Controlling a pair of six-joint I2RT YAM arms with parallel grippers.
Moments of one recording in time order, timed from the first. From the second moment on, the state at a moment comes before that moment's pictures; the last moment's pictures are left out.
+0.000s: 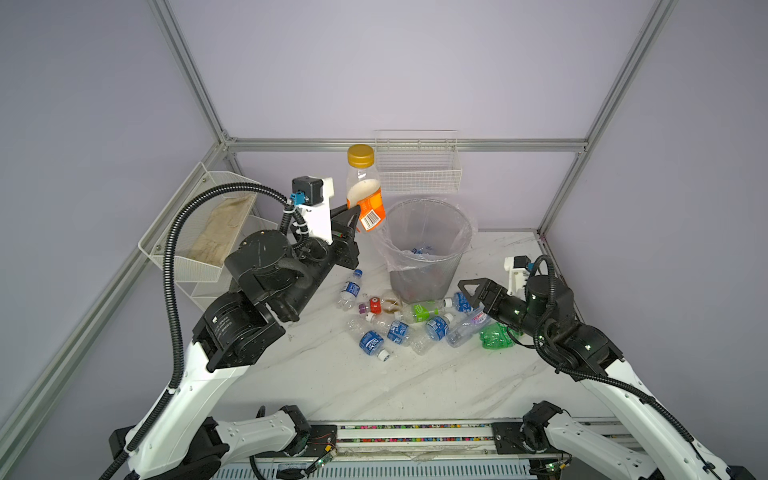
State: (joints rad) left arm -0.82 1.13 1.78 -0.54 -0.42 -0.04; right arm 0.56 0.85 1.00 -0.53 -0.10 0.89
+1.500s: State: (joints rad) left arm -0.67 1.56 2.12 -0.76 -0.19 -0.10; right arm 0.56 0.77 1.07 -0.59 -0.10 0.89
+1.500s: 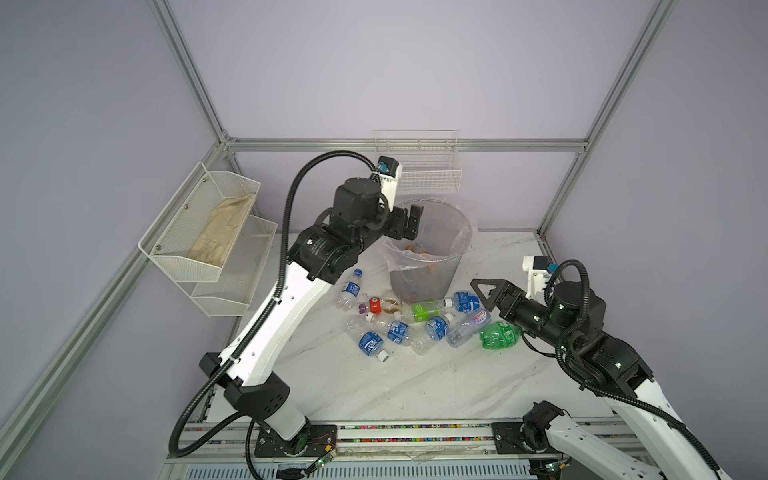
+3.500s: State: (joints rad) left arm -0.67 0.73 1.13 -0.72 -0.20 -0.43; right arm 0.18 1.11 0.89 -0.97 0.10 1.36
